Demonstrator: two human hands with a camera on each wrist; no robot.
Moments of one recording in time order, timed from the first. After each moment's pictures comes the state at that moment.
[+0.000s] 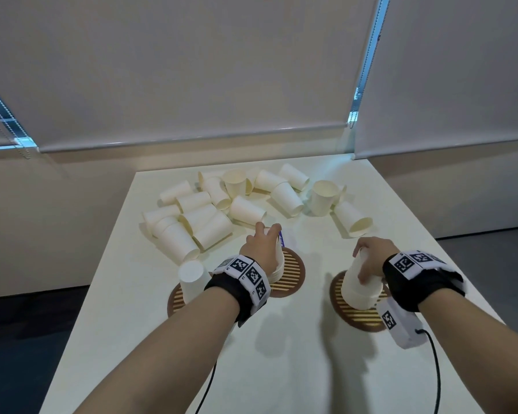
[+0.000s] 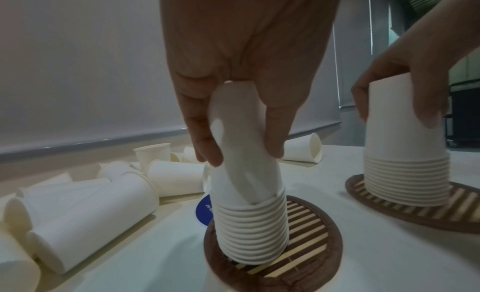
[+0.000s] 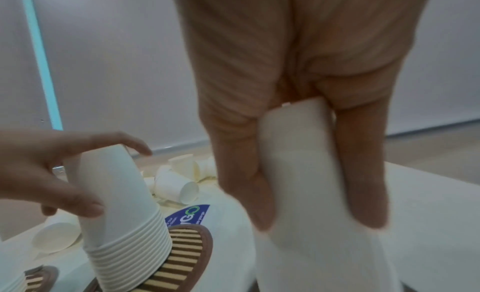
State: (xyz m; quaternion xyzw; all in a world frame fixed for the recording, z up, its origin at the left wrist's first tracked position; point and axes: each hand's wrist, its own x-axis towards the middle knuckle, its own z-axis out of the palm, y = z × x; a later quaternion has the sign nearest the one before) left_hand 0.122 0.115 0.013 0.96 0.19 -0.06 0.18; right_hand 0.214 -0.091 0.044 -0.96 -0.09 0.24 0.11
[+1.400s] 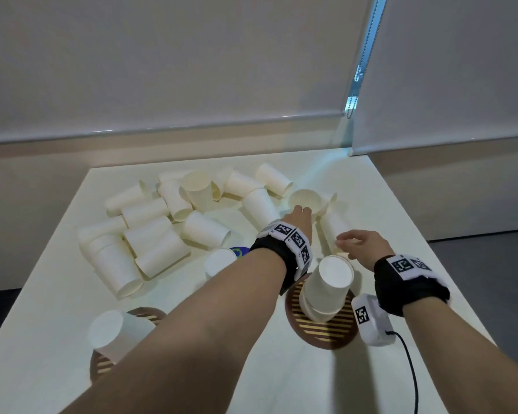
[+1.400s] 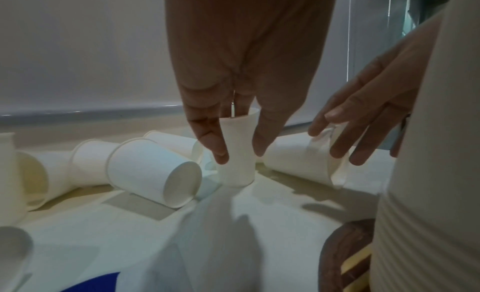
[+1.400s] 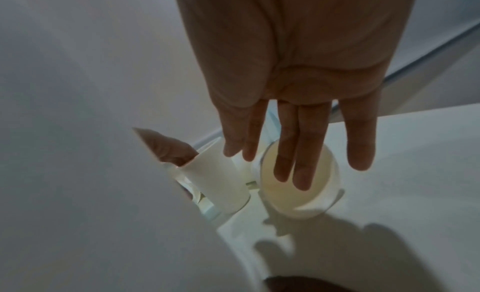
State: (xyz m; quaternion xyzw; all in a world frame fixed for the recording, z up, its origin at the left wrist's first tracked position) left_hand 0.328 0.063 -0.003 0.97 0.12 -0.12 0.15; right_hand 0.364 -0.088 -0.021 -0.90 -0.05 0.22 0.37
